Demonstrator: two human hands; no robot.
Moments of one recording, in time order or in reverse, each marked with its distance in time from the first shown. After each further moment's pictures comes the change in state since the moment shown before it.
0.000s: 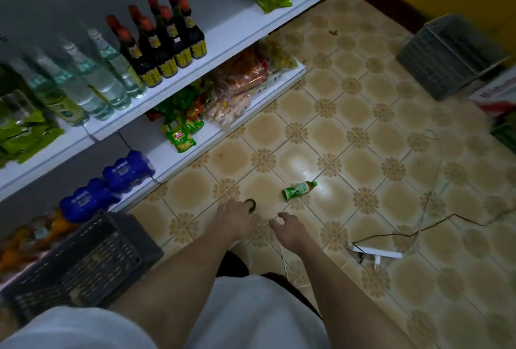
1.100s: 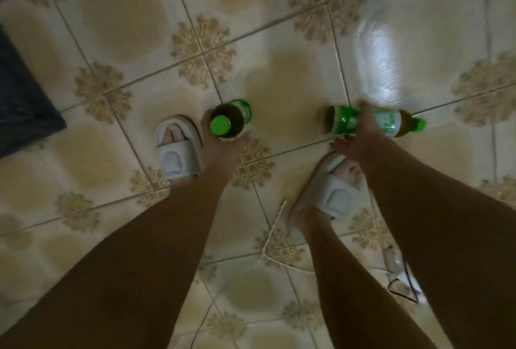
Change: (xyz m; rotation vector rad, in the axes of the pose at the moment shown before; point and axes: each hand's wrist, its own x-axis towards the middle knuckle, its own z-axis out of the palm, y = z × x) left_hand 0.469 -0.037 0.323 -1.314 0.456 -0.897; right_hand 0.631 0.220 0.058 0.847 -0.007 0.707
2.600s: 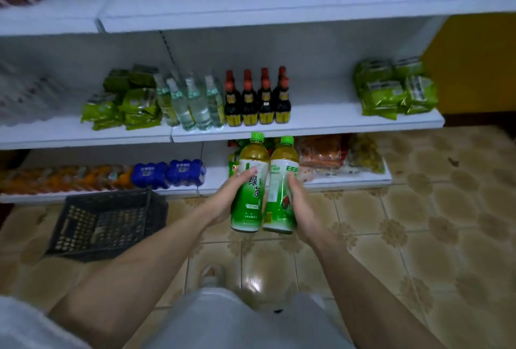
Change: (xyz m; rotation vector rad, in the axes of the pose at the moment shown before) left_hand -0.443 0.356 -0.386 -0.633 -0.511 0.488; right_hand -0.725 -0.061 -0.074 -0.480 -0.816 -0.932
